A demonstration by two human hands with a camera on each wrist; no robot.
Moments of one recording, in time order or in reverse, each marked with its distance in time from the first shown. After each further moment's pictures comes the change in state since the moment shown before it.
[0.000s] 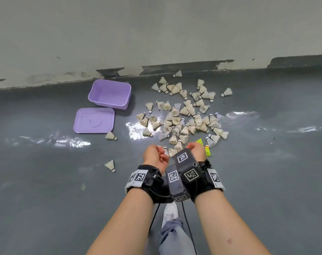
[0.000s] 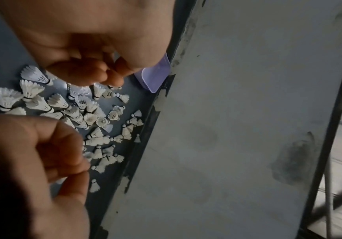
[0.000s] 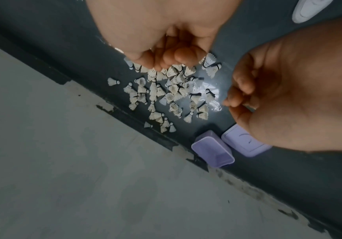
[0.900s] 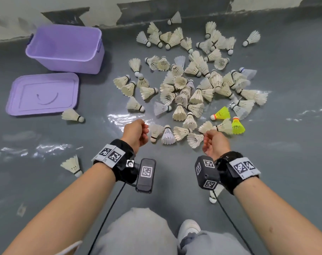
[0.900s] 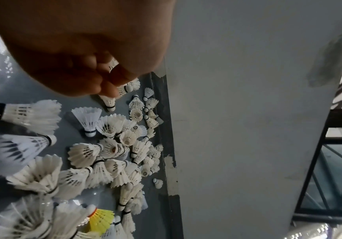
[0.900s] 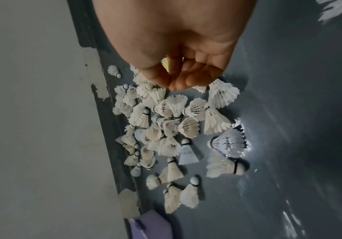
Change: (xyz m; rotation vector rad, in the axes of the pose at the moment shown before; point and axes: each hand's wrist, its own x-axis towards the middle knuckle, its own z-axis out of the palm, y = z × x) left_hand 0.422 0.002 -0.086 0.644 -0.067 0.343; right_hand 0.411 0.194 -0.045 0.010 0.044 -0.085
